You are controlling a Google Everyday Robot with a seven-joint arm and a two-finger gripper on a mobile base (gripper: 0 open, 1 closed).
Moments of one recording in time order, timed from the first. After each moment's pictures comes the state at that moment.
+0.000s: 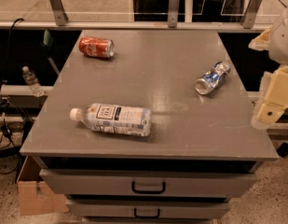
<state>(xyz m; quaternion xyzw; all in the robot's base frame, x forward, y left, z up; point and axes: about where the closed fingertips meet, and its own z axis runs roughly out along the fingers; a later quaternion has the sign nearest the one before) 0.438 -0.217 0.976 -0.60 0.78 -0.03 0.16</state>
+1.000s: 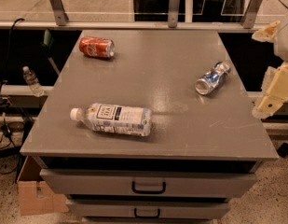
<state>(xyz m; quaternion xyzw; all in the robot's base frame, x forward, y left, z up) 0.470 -0.236 0.974 -0.61 0.76 -0.05 0.22</state>
